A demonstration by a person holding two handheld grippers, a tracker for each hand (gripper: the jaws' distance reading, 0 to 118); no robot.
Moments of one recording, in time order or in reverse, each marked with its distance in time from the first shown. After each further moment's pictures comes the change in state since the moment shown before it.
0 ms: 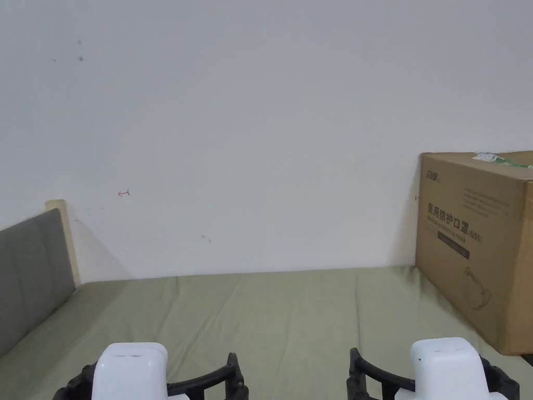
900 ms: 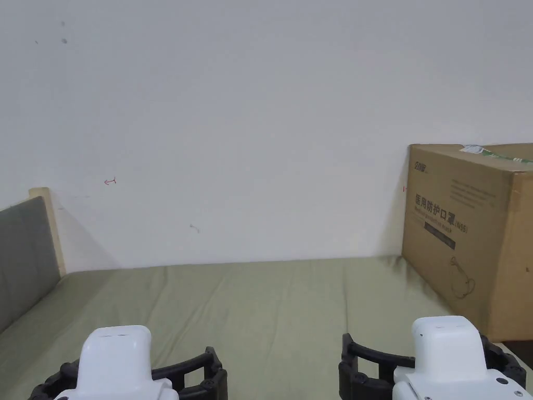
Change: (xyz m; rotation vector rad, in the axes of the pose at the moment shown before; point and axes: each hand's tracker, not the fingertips) left arm -0.014 0.002 -0.015 -0.143 0.062 0.037; right arm 0.006 0.004 -0.006 -0.009 -0.012 -0.033
